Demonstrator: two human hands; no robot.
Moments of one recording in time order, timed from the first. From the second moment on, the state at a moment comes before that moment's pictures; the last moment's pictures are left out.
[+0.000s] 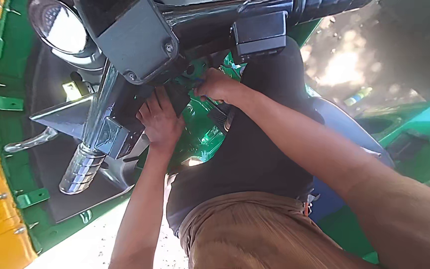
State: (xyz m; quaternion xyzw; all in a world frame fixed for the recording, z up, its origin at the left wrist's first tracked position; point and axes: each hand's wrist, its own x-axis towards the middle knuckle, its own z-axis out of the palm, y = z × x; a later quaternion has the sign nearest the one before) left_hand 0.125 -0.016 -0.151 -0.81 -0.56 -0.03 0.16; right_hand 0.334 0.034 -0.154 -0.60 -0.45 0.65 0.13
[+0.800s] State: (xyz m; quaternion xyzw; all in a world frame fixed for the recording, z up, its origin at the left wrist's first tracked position) left_hand 0.128 -0.020 -0.134 -0.82 -0.57 0.00 0.06; right_hand 0.331 0.007 -0.191 -0.61 -0.37 0.68 0.17
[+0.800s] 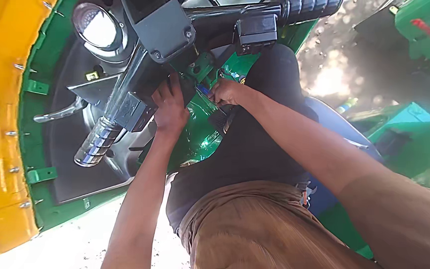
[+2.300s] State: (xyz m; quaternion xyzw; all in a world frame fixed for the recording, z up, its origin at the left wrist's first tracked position) left_hand 0.126 -0.016 -0.136 -0.81 -0.58 0.06 0.01; right_hand 0.318 0.011 -0.202 -0.64 -0.55 0.48 0.23
